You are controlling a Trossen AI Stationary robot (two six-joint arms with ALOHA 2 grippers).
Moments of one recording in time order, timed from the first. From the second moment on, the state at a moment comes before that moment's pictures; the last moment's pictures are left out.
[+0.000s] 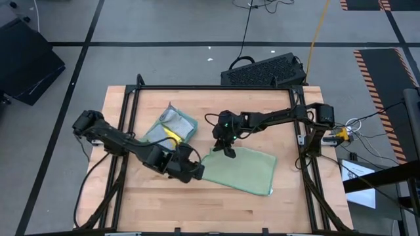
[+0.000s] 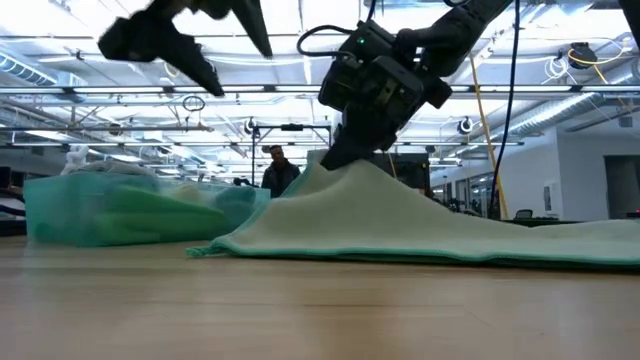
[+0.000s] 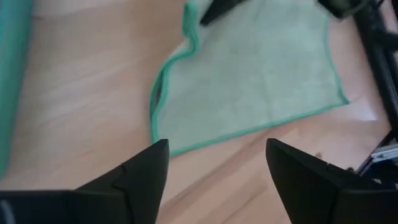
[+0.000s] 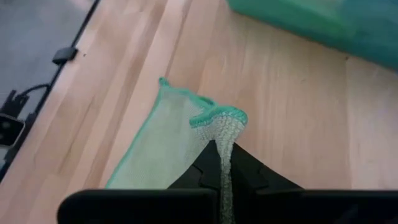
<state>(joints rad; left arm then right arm) -0.41 1.62 1.28 -0.72 -0.35 -1.49 -0.16 1.80 1.04 -0.04 -0.55 -0.01</state>
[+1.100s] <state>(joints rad) -0.41 1.71 1.17 -0.50 -0.64 -1.34 -0.16 1.58 0.92 -0.18 -0.55 -0.07</state>
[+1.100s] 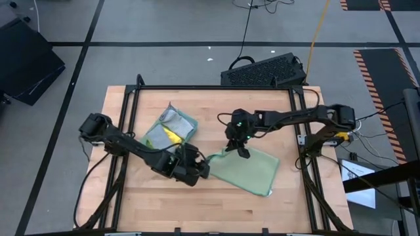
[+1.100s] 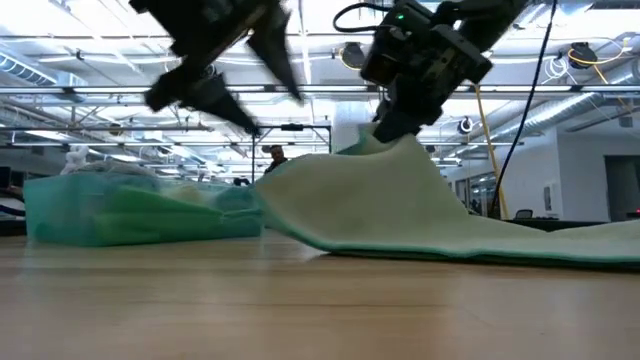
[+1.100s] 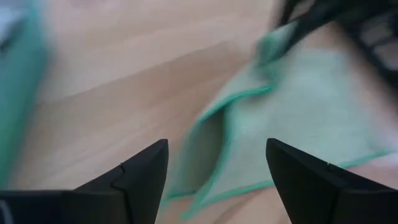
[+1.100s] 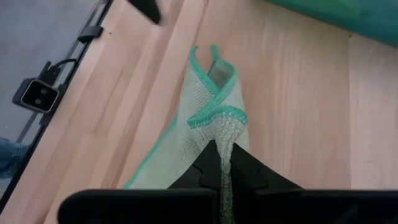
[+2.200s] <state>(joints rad) -0.31 1.76 1.09 -0.14 -0.46 -0.85 -0.16 1.44 0.74 -0.04 -0.55 -0.04</state>
